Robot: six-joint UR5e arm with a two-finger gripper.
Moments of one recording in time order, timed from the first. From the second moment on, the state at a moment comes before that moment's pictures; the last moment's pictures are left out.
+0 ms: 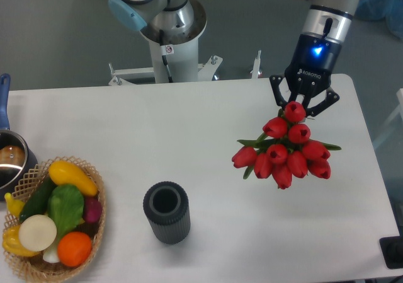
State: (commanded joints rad) arm 2.90 -1.70 -1.70 -1.00 0.76 1.15
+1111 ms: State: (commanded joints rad) arm 2.83 -1.73 -1.71 -0.96 0.68 1.16
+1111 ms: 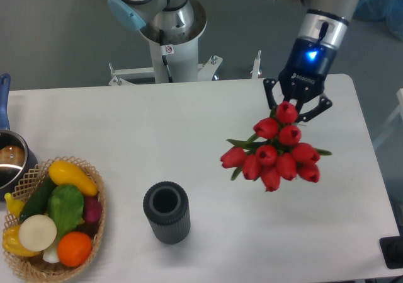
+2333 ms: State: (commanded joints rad) arm 2.72 -1.84 -1.67 -0.90 0.19 1.21
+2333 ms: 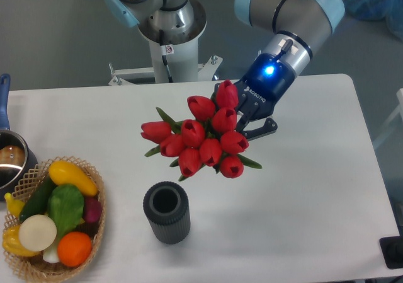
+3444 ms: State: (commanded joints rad) arm 2.66 -1.94 -1.68 -0.89 -0.06 1.30
